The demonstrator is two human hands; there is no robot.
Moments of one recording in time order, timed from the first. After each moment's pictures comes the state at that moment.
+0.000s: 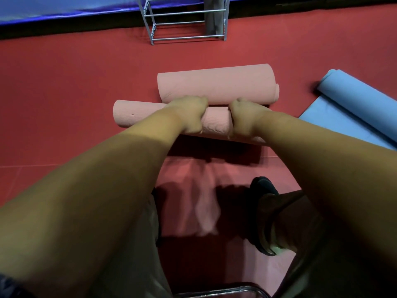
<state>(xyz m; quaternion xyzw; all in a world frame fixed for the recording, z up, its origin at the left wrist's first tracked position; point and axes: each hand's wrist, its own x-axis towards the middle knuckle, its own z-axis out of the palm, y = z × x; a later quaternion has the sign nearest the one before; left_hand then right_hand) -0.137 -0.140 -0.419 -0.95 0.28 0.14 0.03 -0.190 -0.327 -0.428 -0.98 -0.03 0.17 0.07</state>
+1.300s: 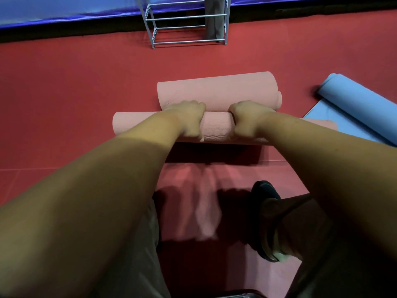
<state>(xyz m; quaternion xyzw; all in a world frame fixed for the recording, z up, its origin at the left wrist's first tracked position) -0.136 -0.130 -0.421 -0.94 0.27 0.18 0.06 -0.184 -0.324 -0.418 -0.98 -0.03 0.19 0.07</state>
